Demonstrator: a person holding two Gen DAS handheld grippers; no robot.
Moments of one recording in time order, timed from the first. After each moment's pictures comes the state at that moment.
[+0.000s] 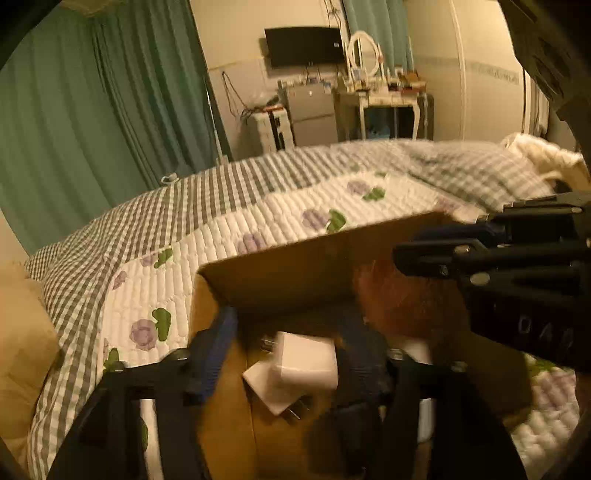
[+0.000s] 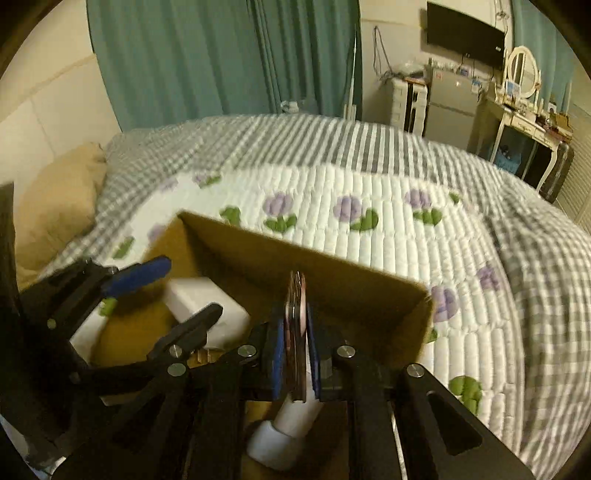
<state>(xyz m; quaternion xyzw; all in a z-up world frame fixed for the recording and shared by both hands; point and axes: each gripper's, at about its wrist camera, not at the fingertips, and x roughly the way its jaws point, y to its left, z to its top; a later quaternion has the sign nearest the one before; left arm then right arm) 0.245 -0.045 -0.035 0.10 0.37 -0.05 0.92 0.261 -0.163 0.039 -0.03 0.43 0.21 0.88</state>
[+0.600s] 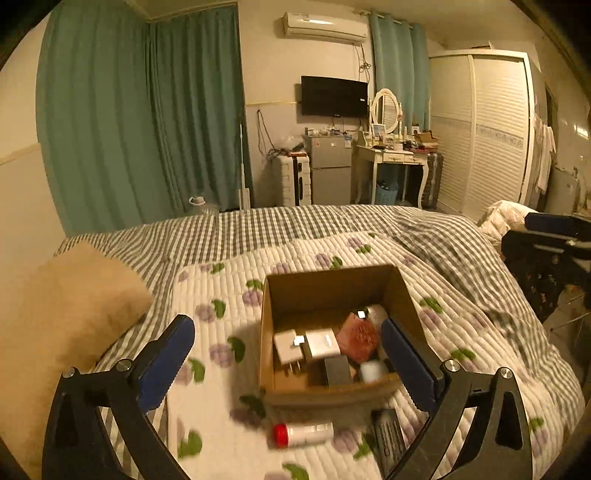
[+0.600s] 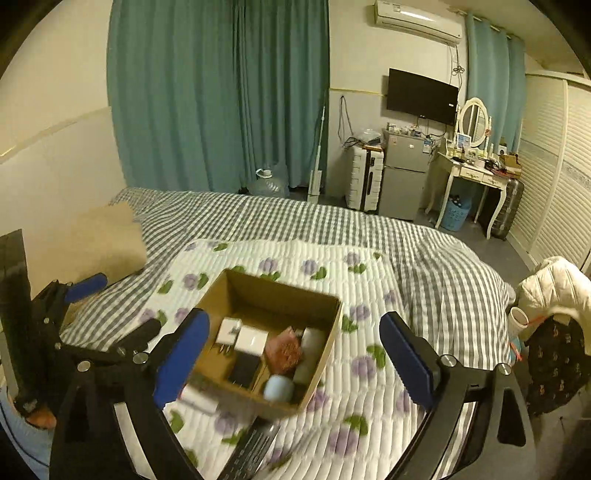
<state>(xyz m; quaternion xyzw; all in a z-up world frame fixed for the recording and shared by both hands) 0.095 -0.004 0.075 0.04 0.30 -0.03 0.95 0.093 -0.205 0.186 -0.04 0.34 0.16 0.93</state>
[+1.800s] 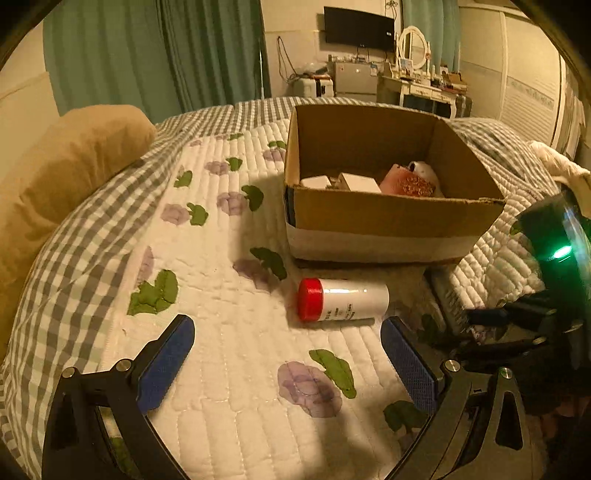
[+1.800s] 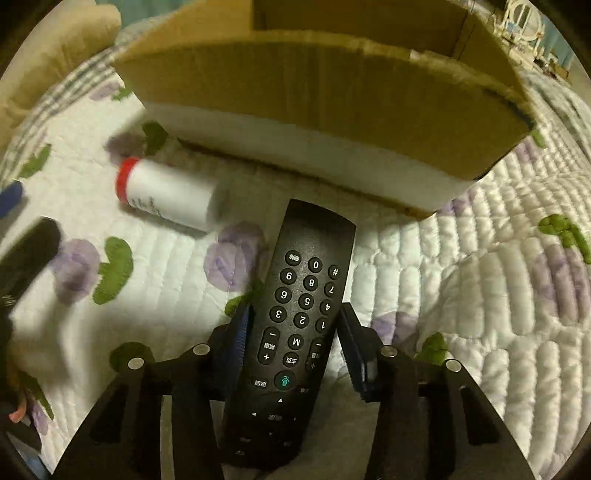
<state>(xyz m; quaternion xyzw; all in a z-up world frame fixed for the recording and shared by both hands) 0.066 0.018 -0.085 0.04 0.43 0.02 0.90 0.078 -0.132 -0.080 -0.07 0.57 0.17 0.80</state>
